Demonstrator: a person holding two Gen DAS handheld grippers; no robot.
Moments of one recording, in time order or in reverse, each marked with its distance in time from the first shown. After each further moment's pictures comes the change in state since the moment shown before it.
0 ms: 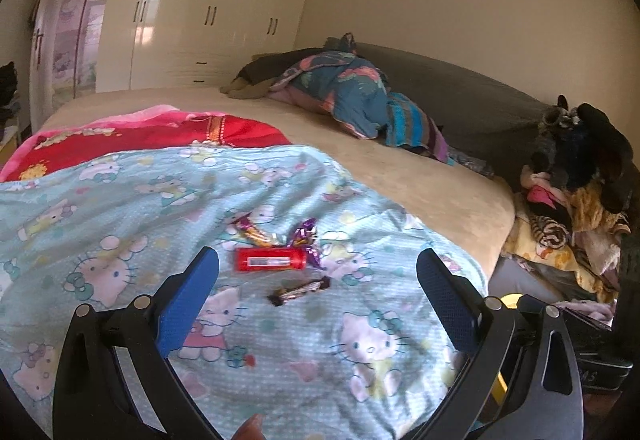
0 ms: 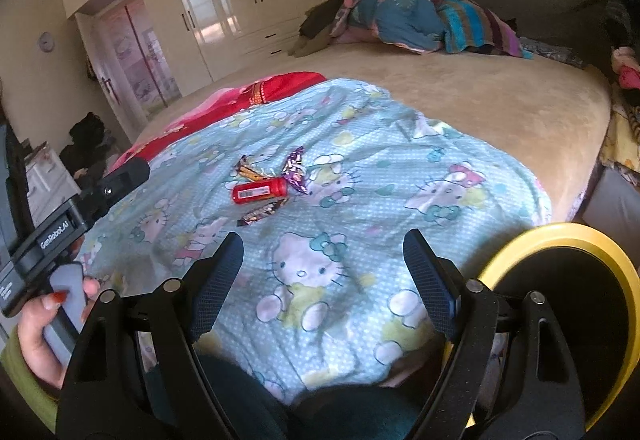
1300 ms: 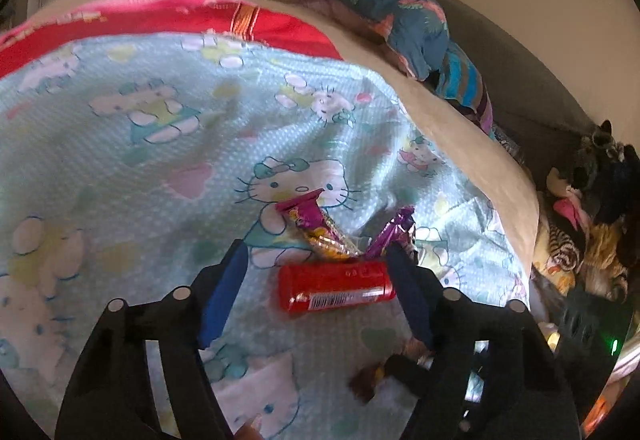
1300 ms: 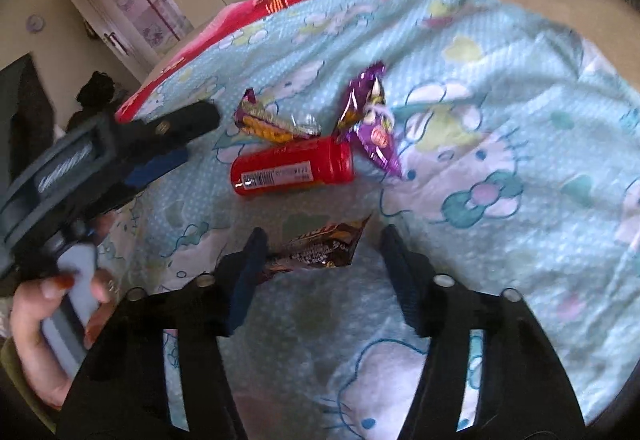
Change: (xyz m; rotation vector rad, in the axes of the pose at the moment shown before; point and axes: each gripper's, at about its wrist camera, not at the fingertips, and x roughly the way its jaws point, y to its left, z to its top) left arm 0.198 0.108 0.013 -0.227 0.328 -0.028; right arm 0.223 0.044 0.022 0.054 0.325 0.147
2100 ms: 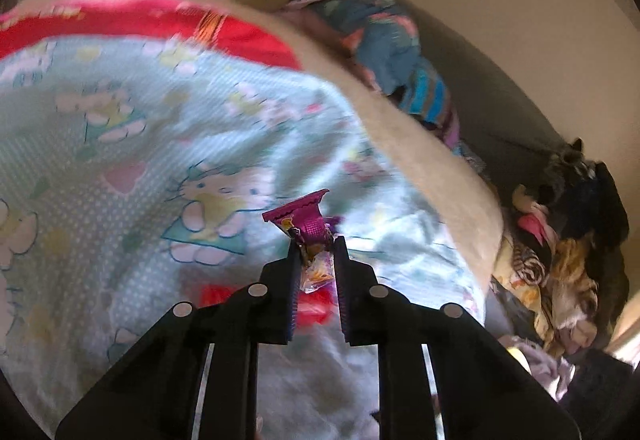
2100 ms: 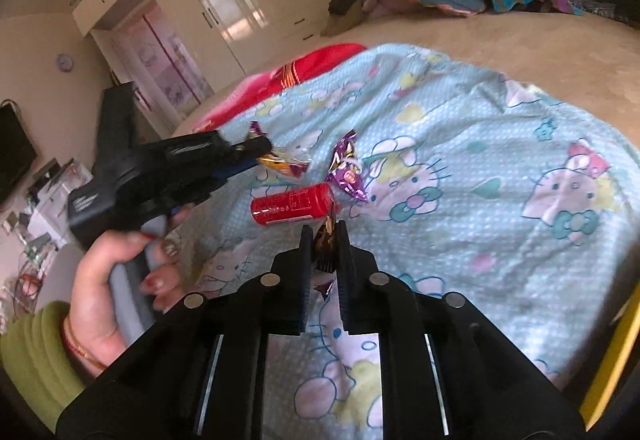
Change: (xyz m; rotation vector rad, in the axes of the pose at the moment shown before) left arm -0.025 -0.048 -0.010 -0.011 -0.069 -0.142; right arm -0.107 -0.018 -0.049 0.005 -0.278 0.050
